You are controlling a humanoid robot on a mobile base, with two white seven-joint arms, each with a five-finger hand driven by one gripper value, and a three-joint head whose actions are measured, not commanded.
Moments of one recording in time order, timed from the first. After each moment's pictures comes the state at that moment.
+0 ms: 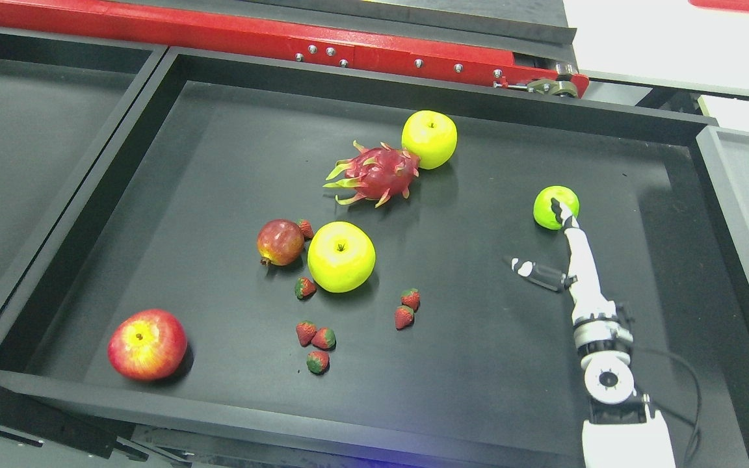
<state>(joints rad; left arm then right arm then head) -0.04 0.00 0.07 -0.10 0.04 -0.06 -0.14 -0.02 -0.05 -0.06 -1.49 0.36 -0.06 0.05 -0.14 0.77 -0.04</state>
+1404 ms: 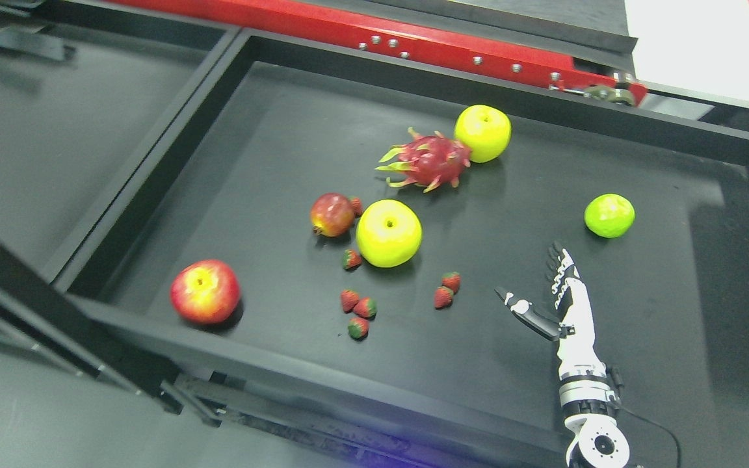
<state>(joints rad) -0.04 0.00 0.07 -0.10 0.04 -0.06 -0.14 0.17 0.00 -0.01 -1.69 0.09 0.02 -0.02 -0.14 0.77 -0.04</state>
